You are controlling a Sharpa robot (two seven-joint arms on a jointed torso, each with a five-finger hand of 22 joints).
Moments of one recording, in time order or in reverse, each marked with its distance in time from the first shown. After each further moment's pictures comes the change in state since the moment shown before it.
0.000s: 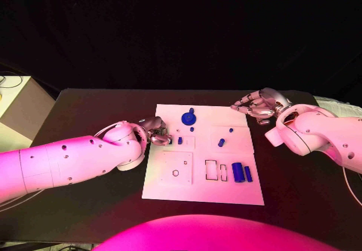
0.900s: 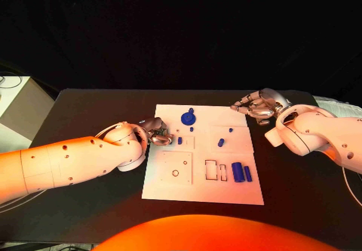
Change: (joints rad) left arm -0.001 0.007 -0.002 -0.001 0.029 -0.005 -0.004; left_hand -0.086 0.017 -0.057 0.101 0.001 0.013 -0.009 -0.006 -0.019 -0.004 0.003 -0.004 -0.006 0.000 0.000 0.000 0.000 0.000 0.000 0.000 0.000 -0.002; right arm -0.003 -0.001 0.000 -0.001 0.000 0.000 0.000; right_hand 0.000 0.000 -0.006 0.000 0.000 0.000 0.000 0.004 0.000 0.000 0.000 0.000 0.000 0.000 0.000 0.000 0.000 0.000 0.000 0.000 0.000 0.000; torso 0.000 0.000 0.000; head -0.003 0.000
